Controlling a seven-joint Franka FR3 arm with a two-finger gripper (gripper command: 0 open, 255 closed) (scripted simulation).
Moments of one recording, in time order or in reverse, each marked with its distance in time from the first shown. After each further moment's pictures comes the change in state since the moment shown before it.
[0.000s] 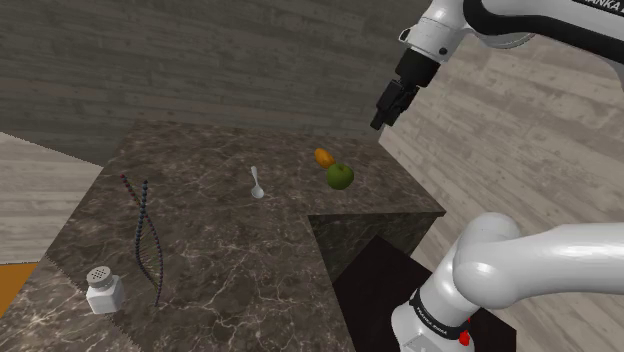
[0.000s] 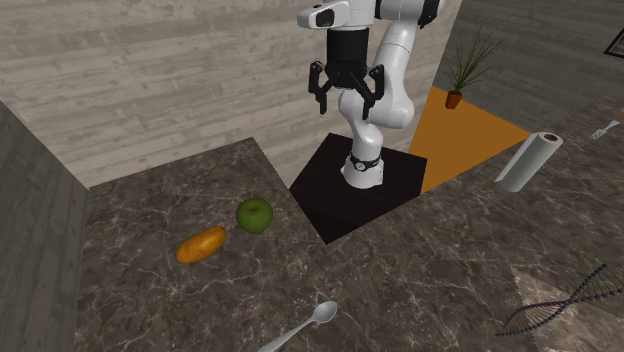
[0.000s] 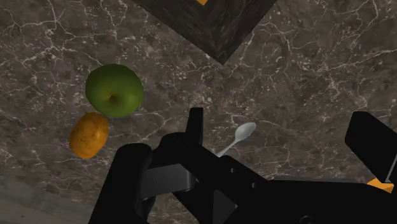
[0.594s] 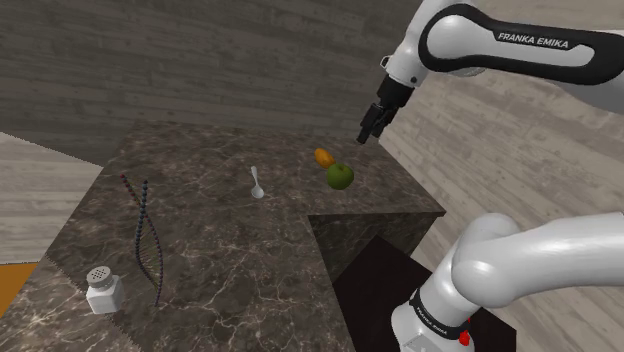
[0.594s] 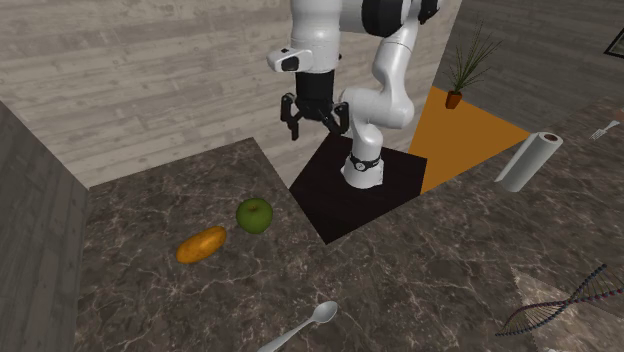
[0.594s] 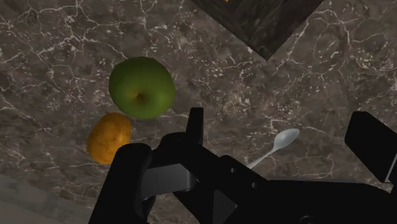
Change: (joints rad) arm -0.033 0.104 -0.065 -0.100 -0.077 0.198 -0.086
